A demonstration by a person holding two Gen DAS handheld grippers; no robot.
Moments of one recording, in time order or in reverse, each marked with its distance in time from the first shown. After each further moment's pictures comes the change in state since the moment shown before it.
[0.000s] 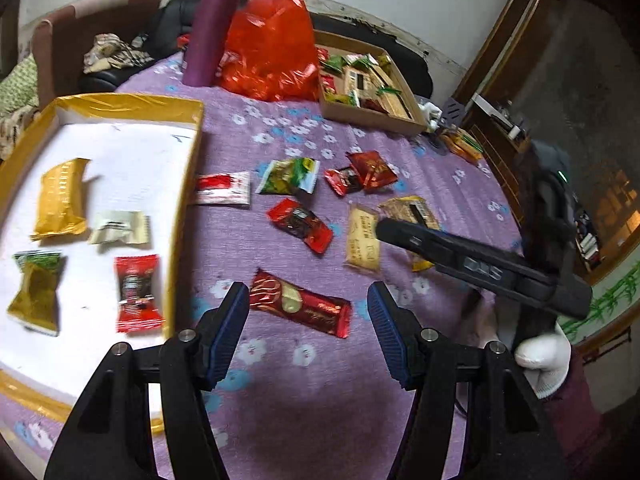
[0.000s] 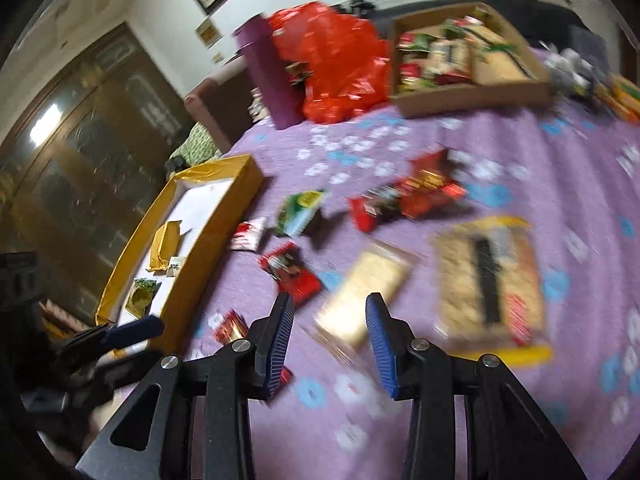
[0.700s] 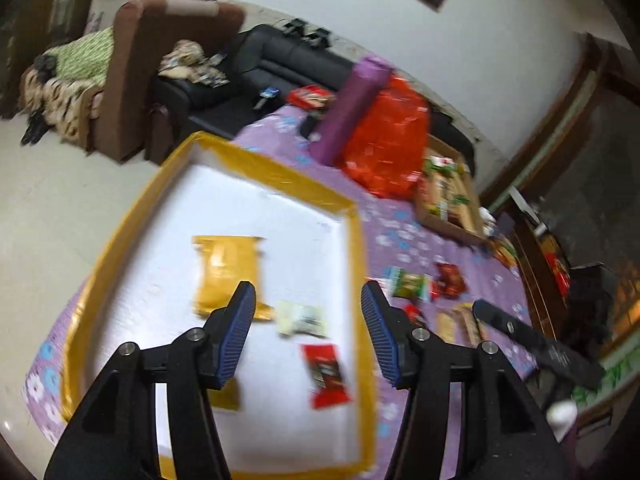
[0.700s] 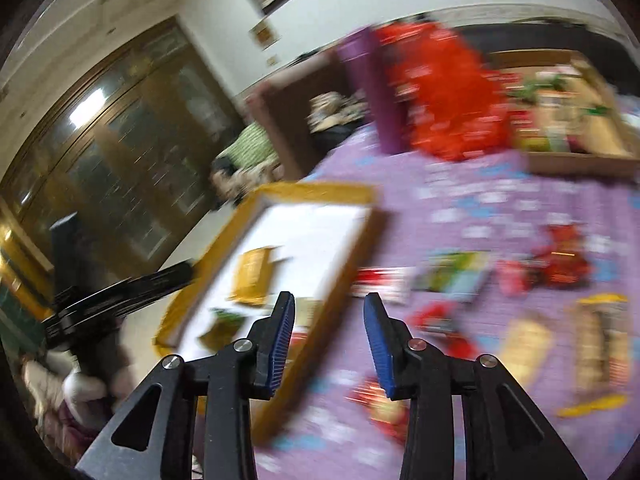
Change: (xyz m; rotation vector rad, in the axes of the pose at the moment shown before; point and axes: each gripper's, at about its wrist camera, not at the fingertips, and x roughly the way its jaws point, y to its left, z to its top) left arm -0.064 0.143 0.046 -0.211 -0.178 0.030; right arm -0.003 0.086 0.029 -0.057 -0.065 0.101
